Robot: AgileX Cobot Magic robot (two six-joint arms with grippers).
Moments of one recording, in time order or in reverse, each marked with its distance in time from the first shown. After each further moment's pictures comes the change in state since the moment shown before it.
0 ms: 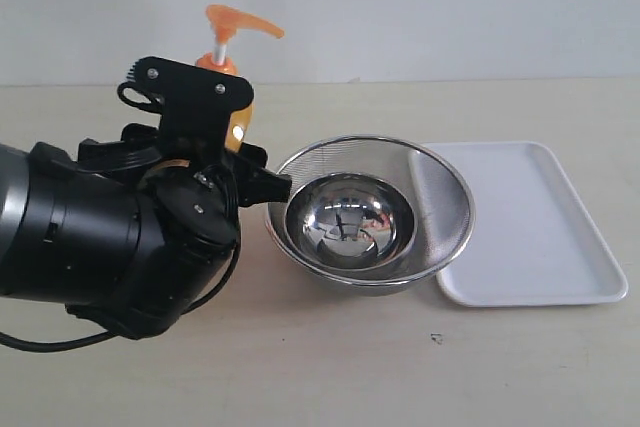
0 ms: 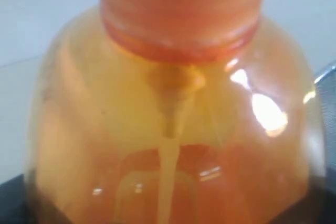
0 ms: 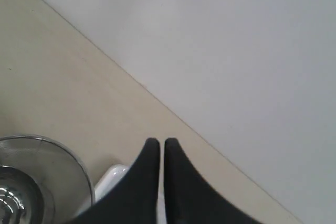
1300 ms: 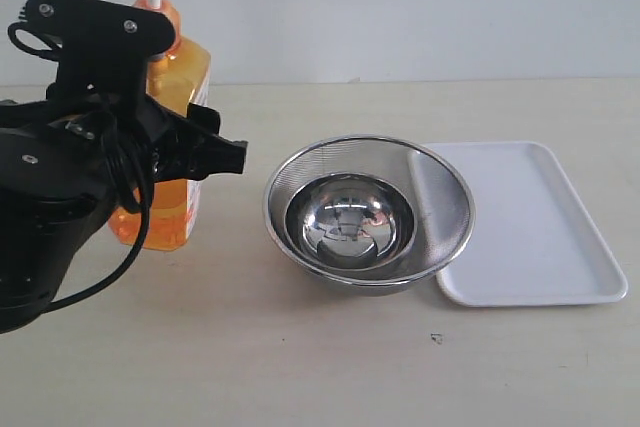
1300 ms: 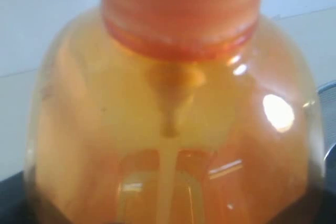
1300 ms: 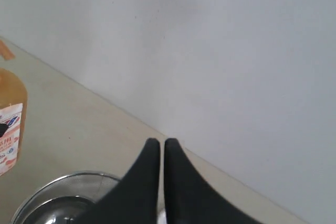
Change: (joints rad) left arm 0.000 -0.303 0.103 -0.073 0.072 0.156; right arm 0.000 -0.762 1.003 0.184 -0.690 0.046
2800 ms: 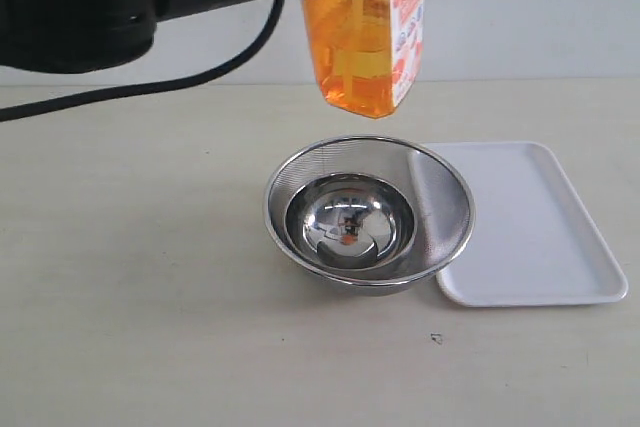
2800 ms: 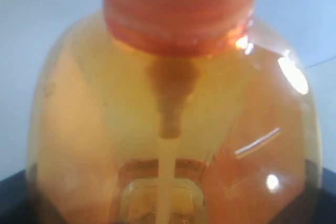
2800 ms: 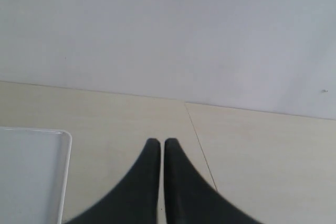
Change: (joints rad) left arm -0.001 0.079 -0.496 0.063 0.482 0.148; right arm 0.000 -0.488 0.017 -0.806 0.751 0.634
